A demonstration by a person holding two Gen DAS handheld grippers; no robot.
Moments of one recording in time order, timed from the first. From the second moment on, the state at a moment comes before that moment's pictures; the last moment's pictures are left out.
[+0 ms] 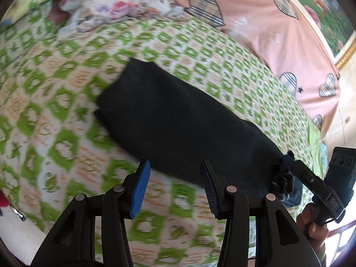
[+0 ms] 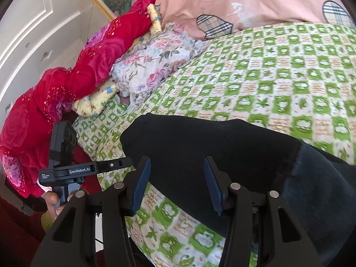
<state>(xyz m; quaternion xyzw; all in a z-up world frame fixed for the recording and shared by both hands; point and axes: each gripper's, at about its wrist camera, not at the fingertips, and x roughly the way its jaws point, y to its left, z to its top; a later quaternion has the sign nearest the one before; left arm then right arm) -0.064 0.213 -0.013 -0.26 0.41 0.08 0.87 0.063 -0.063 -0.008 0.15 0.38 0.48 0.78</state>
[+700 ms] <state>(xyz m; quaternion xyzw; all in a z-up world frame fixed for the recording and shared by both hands) -0.057 0.280 -0.049 -0.38 0.43 0.10 0.81 0.124 0.066 0.016 0.03 0.41 0.56 0.72</state>
